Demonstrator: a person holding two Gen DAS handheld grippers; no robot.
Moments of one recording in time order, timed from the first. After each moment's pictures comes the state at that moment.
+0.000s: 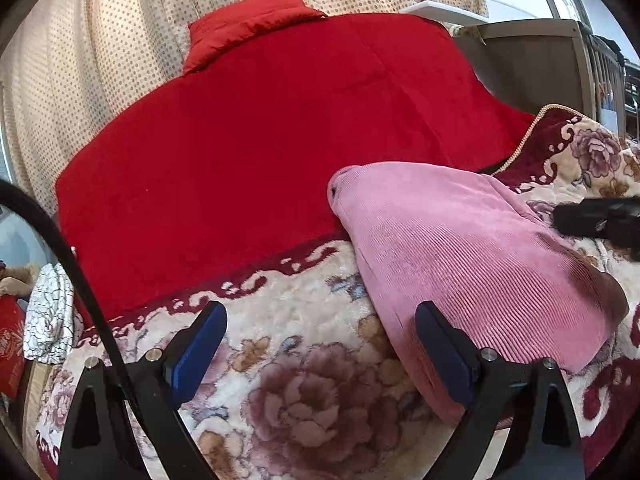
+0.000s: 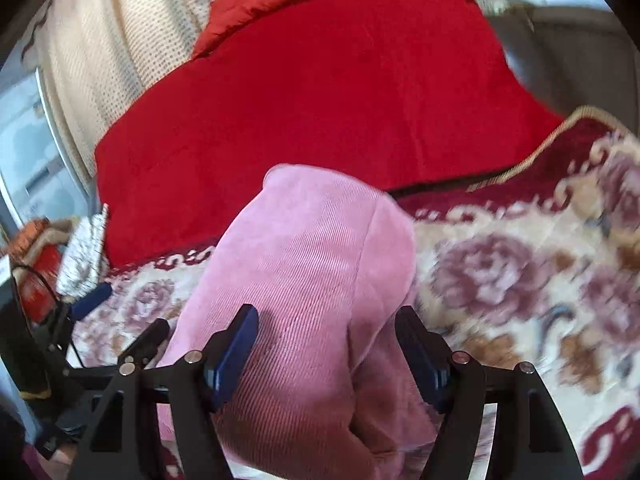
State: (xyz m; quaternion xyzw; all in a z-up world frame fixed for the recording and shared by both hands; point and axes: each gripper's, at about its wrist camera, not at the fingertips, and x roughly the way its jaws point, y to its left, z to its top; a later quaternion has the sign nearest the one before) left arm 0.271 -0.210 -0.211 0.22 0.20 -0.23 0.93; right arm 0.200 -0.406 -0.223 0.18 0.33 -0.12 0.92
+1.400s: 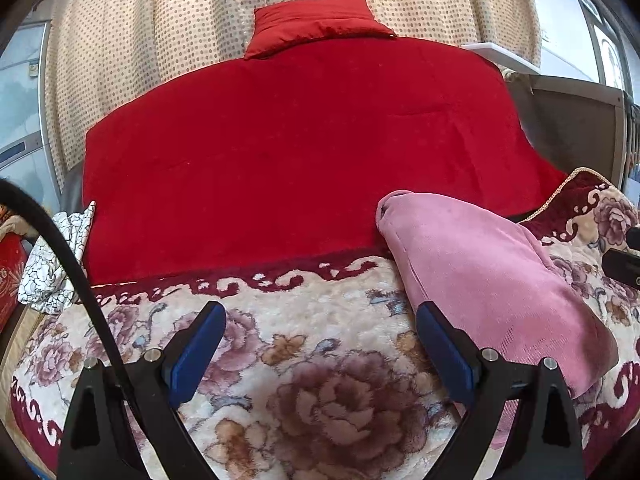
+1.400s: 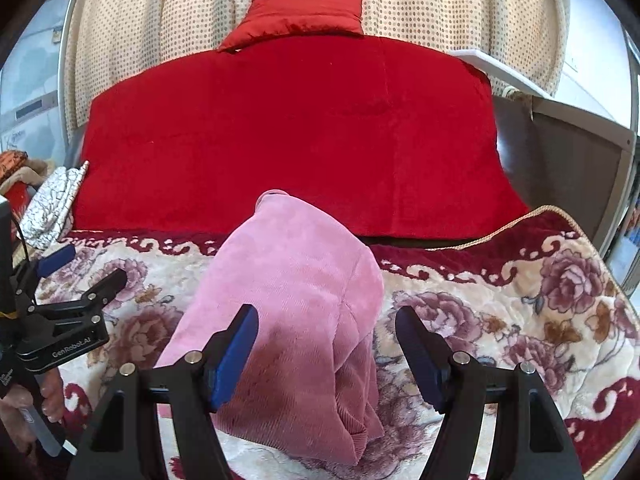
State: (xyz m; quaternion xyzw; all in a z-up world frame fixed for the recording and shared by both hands) left arm 0.287 -0.156 -0.190 0.12 0.22 -0.20 0.95; right arm 0.192 -0.365 -0.174 0.03 0.33 -0.18 0.93
